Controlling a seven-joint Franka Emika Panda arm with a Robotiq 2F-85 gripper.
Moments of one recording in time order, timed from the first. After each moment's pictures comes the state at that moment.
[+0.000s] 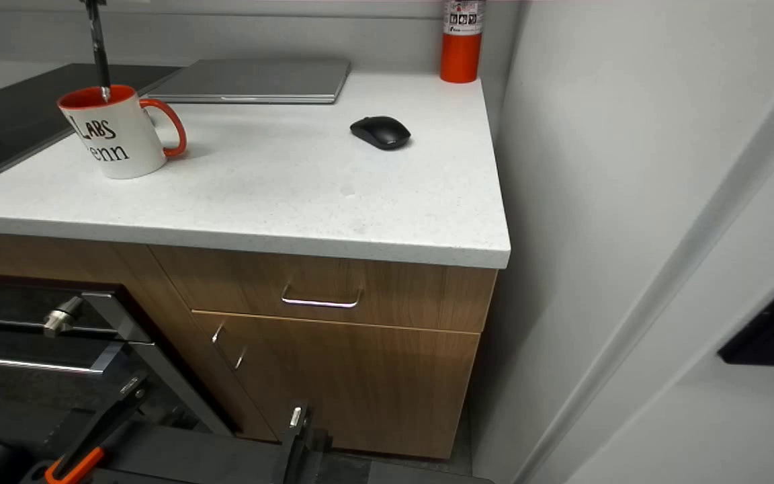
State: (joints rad) arm 0.40 -0.23 -0.02 -2.49 1.53 2.86 -1.46
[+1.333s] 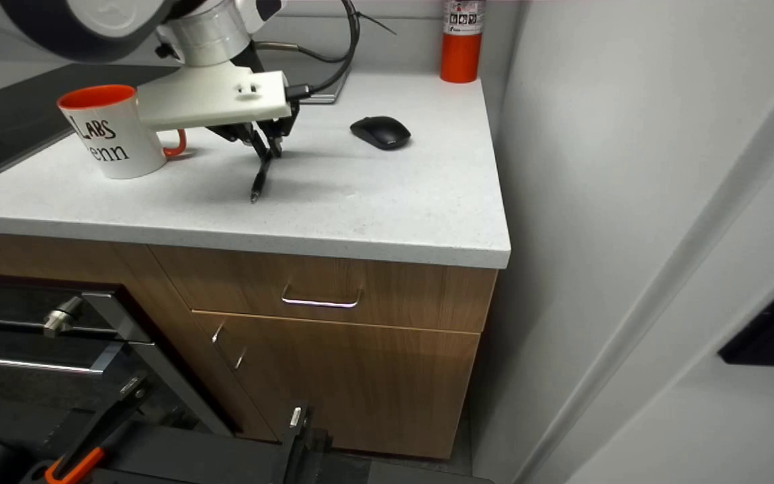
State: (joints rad) arm 0.24 0.10 -0.10 -2.59 0.46 3.12 -0.60
